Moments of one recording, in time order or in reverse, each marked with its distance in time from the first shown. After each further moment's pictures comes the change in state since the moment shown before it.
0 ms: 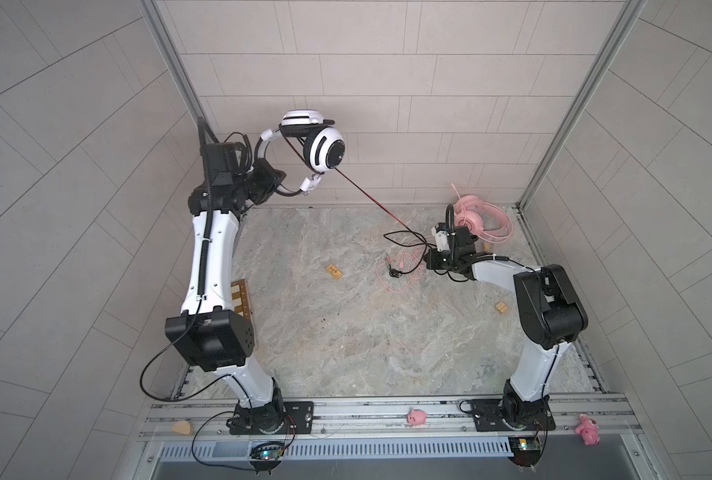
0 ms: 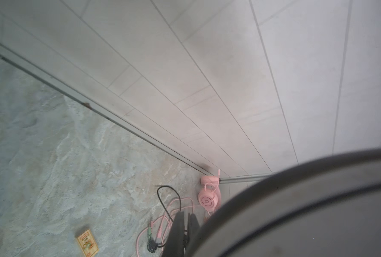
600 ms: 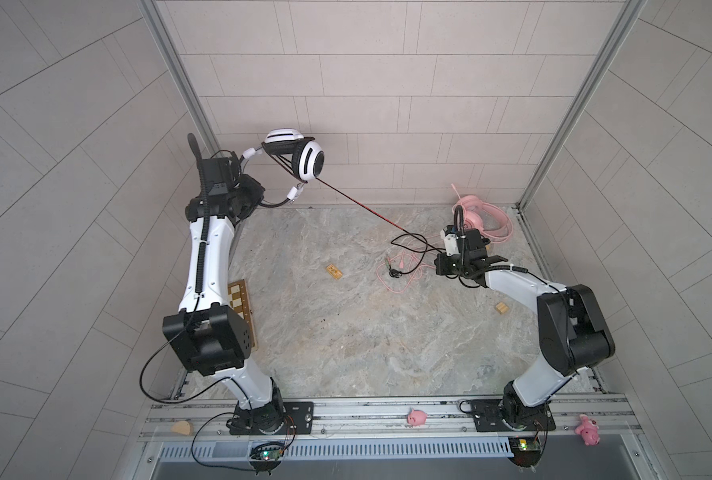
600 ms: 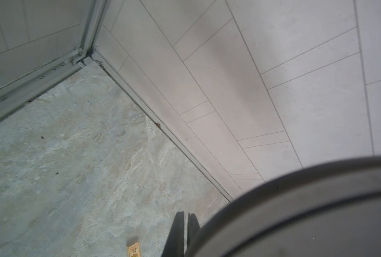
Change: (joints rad) left arm 0.040 -0.023 -0.151 0.022 -0.314 -0.002; right arm 0.013 -0.237 -0.100 -0.144 0.104 -0.071
